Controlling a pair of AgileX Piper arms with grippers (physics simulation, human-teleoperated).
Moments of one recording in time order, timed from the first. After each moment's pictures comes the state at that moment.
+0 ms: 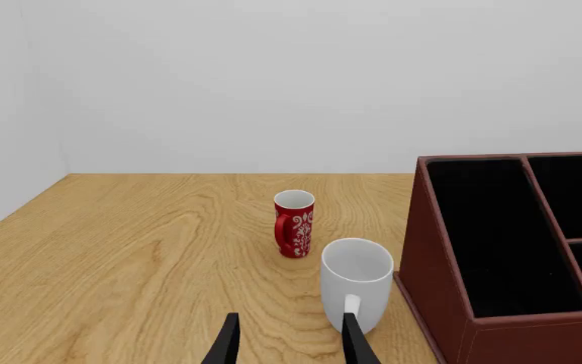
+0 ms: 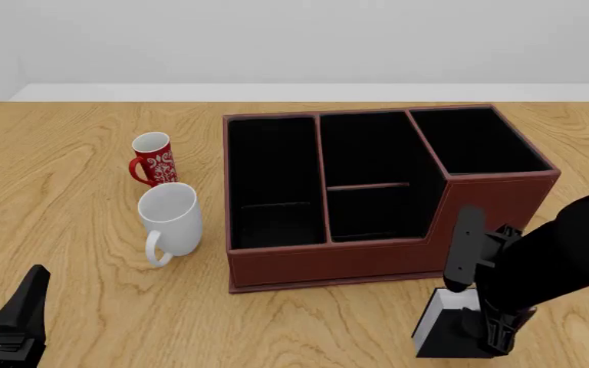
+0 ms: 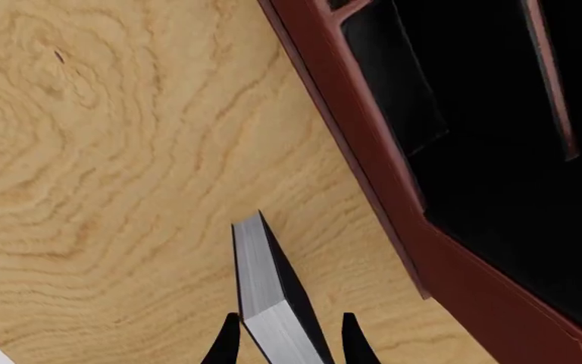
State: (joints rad) left arm 0.00 0.01 0.00 0.00 0.00; right arm 0.40 1.13 -0.75 0.98 -0.74
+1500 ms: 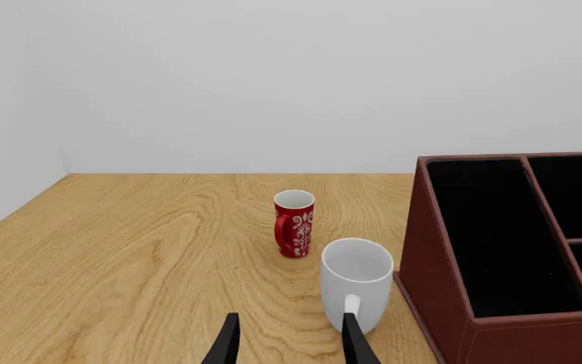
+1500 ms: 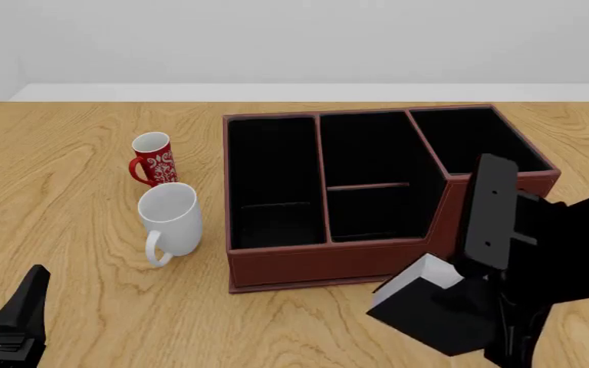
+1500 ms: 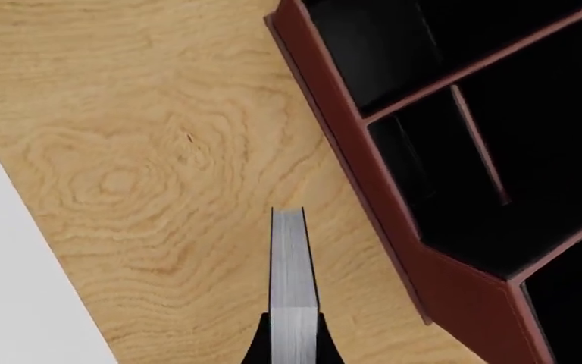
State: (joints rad) left arm 0.00 0.01 0.00 0.00 0.00; right arm 0.75 0.99 -1.03 1.22 -0.43
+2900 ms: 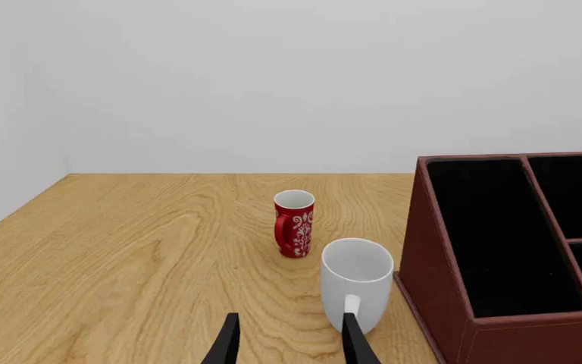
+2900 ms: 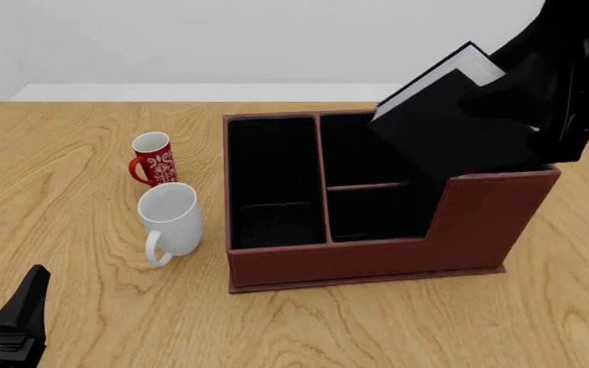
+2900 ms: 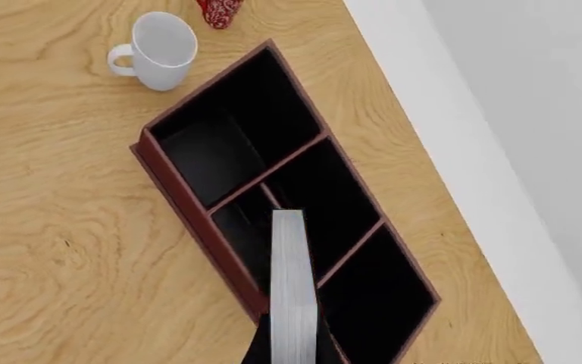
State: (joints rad) left arm 0.00 0.01 0.00 0.00 0.00; right arm 0.55 1.12 -1.56 1.22 -0.63
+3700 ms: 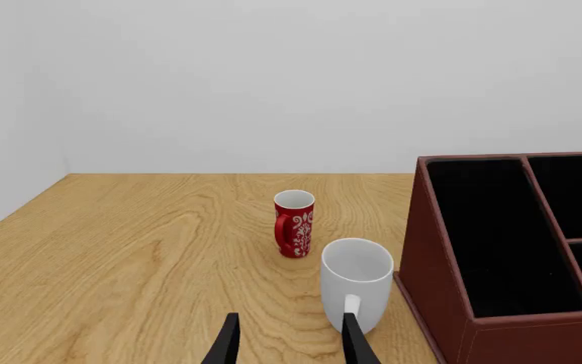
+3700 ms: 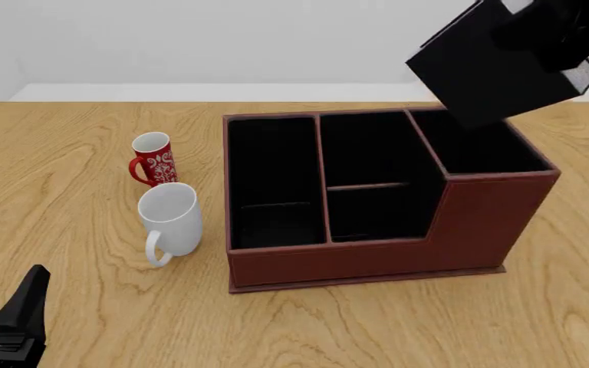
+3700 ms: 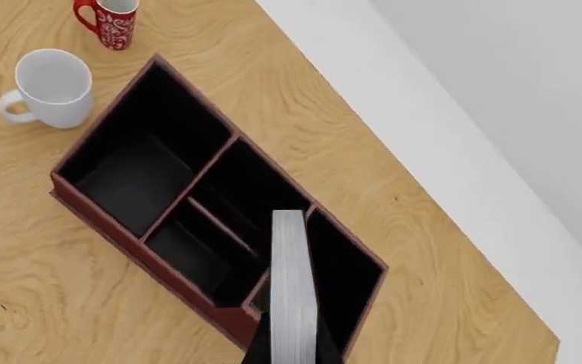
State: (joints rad) left arm 0.00 0.01 0.00 0.00 0.00; right arm 0.36 1.23 -1.75 1.22 -0.57
